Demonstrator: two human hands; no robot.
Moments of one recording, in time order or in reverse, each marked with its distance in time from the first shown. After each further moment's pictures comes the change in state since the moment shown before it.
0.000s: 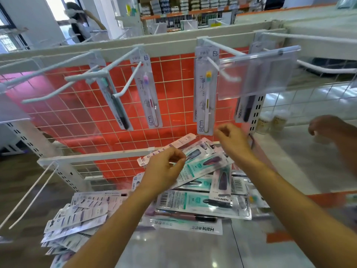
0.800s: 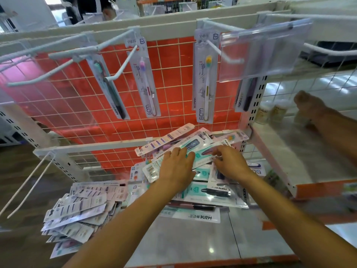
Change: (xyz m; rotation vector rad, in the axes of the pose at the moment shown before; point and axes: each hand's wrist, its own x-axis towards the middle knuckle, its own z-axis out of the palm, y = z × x) left_hand 0.014 -0.022 0.063 0.907 -0.276 0.144; right_hand -0.035 0.053 0.011 -0.634 -0.265 0.016
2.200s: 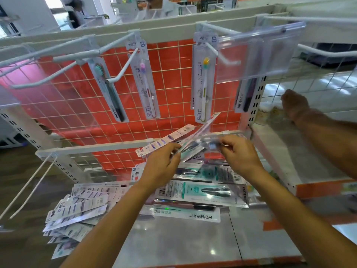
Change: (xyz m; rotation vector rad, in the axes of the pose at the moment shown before) left_hand -0.021 -0.041 -0.009 -0.731 0.276 -0.063; right_hand -0.032 -0.019 -0.041 0.456 0.223 -0.270
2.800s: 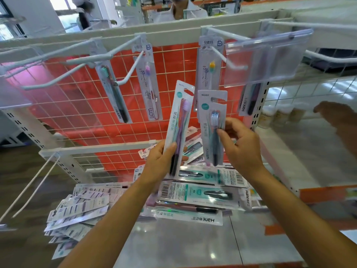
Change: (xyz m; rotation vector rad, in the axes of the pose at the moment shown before) left_hand -0.003 0.020 -0.016 -0.817 0.055 -0.286; right_hand 0.013 -0.022 0.006 0.113 0.232 -0.264
